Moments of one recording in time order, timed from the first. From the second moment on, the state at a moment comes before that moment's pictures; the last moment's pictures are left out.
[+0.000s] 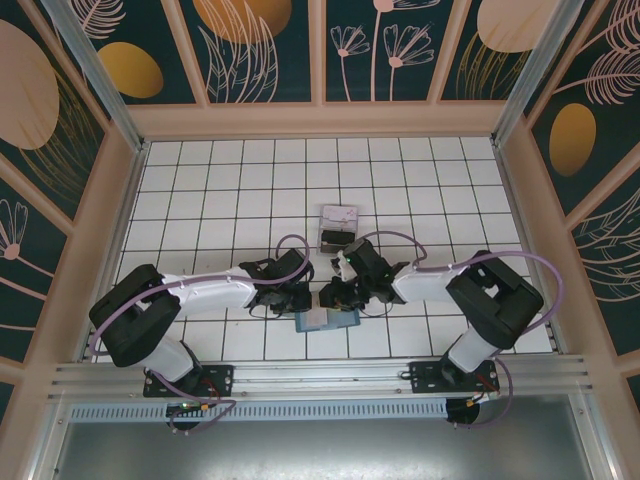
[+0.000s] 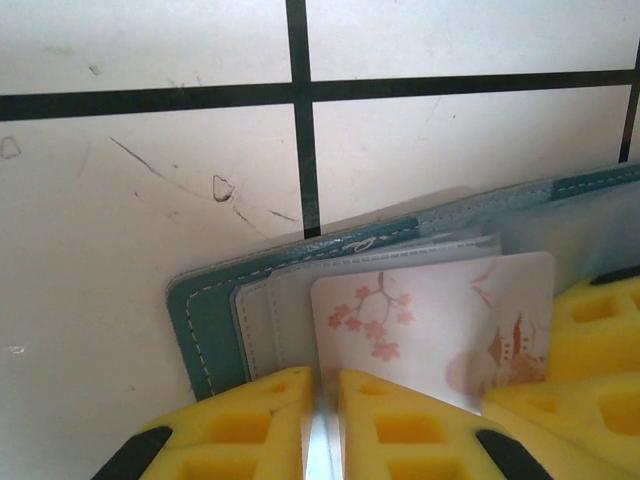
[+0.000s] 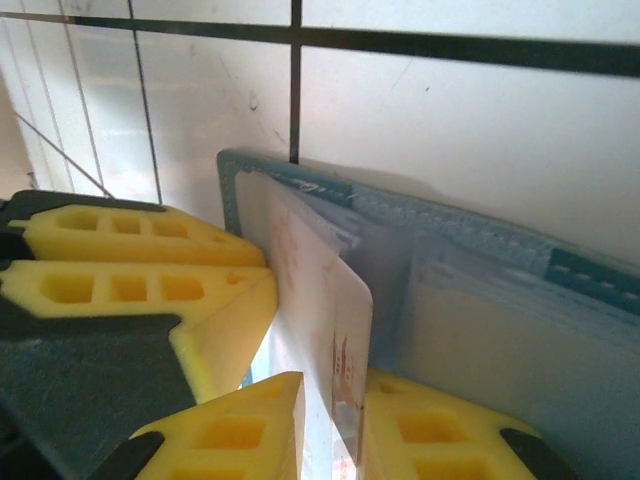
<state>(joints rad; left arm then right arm) -0.91 1.55 0.74 -0.35 0.13 -0.92 0.81 1.59 0.60 0.07 -0.60 0.87</state>
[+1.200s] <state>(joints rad) -0.91 1.56 0.74 -0.35 0.12 -0.92 0.76 1.41 0.51 0.05 -0.62 0.88</state>
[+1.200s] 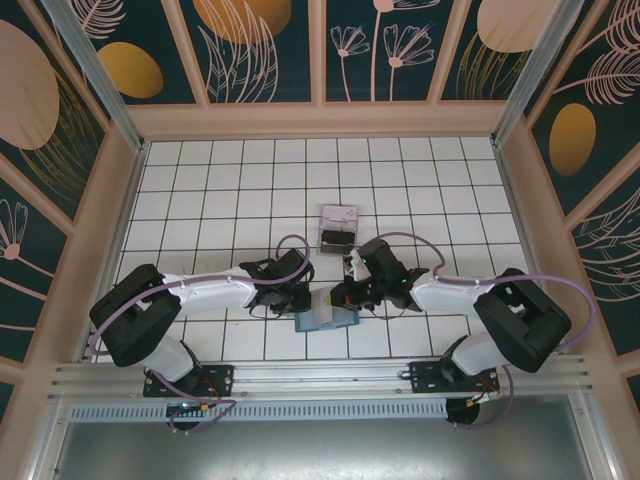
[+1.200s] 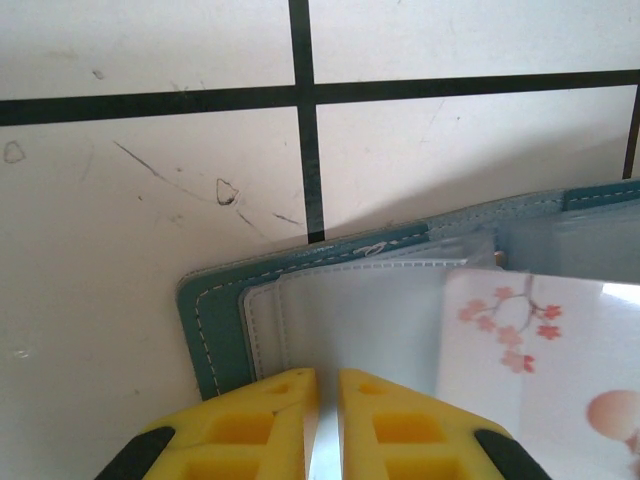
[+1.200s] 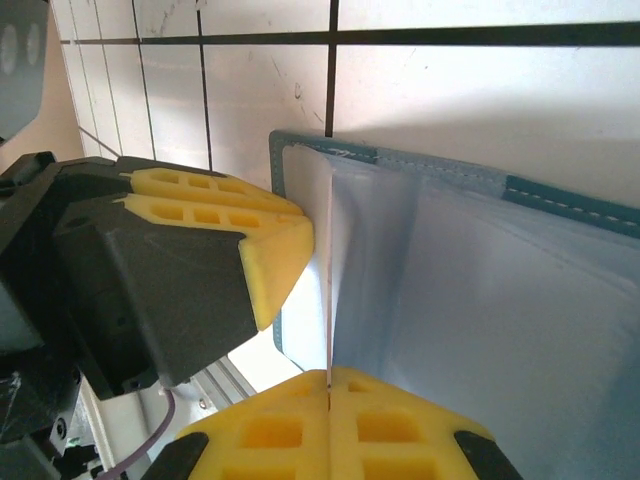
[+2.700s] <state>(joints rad) -0.91 1.53 0.84 -0.51 0.05 -0.86 0.56 1.68 1.41 -0.81 -0.12 -0.59</state>
